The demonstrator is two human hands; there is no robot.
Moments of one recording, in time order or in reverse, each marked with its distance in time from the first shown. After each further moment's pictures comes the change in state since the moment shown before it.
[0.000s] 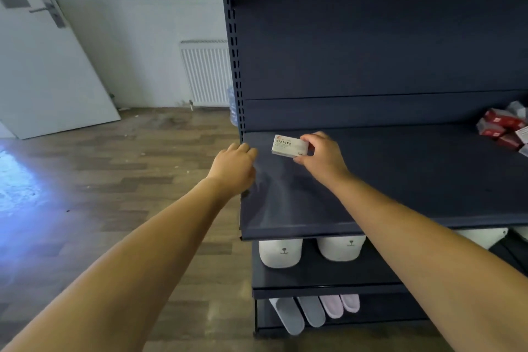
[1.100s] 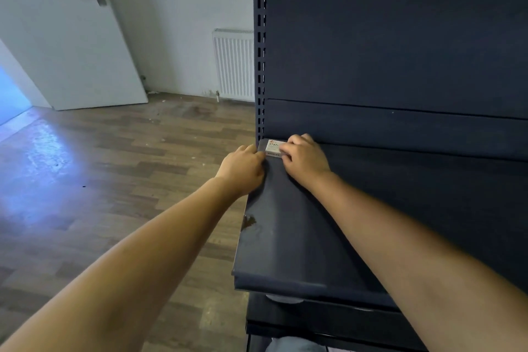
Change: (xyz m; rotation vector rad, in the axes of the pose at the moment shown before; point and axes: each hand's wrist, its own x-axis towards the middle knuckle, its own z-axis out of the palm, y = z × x) left_hand 0.072 -0.032 0.063 -0.135 -0.050 -0.168; right_hand 0.114 0.031 0.099 -0.478 -0.161 -0.370
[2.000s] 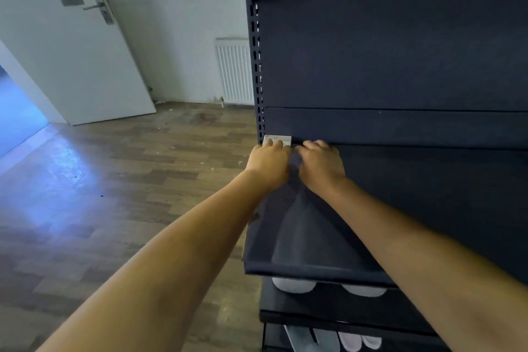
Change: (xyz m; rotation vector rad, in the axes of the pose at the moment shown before) left_hand -0.009 0.061 -0.051 0.133 -0.039 0.064; right_hand -0.046 -0.007 -0.051 -0.147 -0.047 0.105
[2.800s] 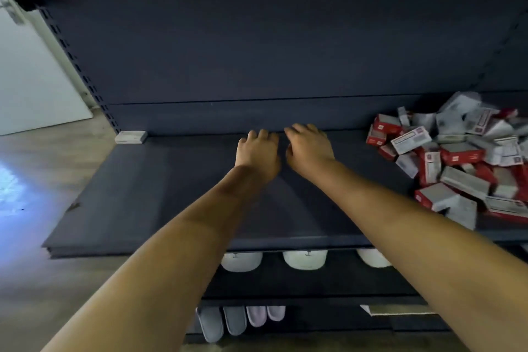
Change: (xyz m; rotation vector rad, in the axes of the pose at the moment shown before) left_hand 0.060 0.343 -0.023 -0.084 0.112 -0.056; right_hand -0.136 0.304 -0.091 -0.015 0.016 0.054
